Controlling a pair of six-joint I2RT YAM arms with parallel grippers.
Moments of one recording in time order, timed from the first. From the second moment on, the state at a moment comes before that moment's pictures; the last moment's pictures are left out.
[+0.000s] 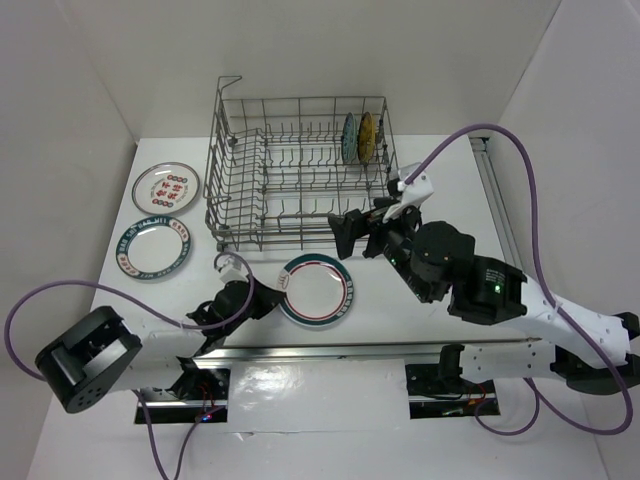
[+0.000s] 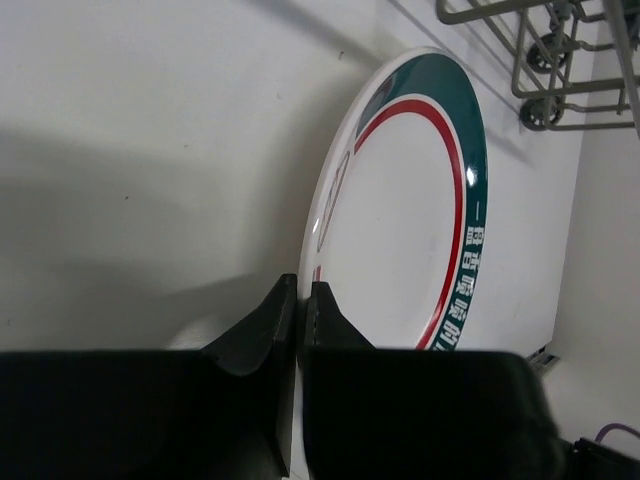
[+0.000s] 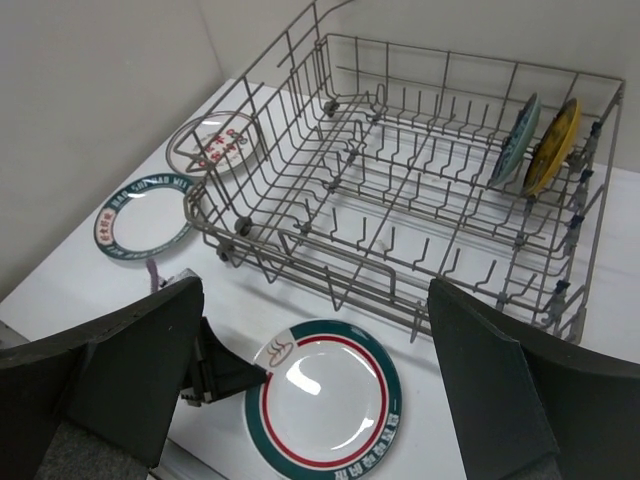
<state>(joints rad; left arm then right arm) -0.73 1.21 0.13 0.56 -0.21 -1.18 1.26 0.99 1.33 -0.41 0.76 0.19</state>
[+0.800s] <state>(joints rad) -0.80 0.40 0.69 -0.34 -0.12 -0.63 0.34 0.87 0.84 -0.16 -0.36 0.30</state>
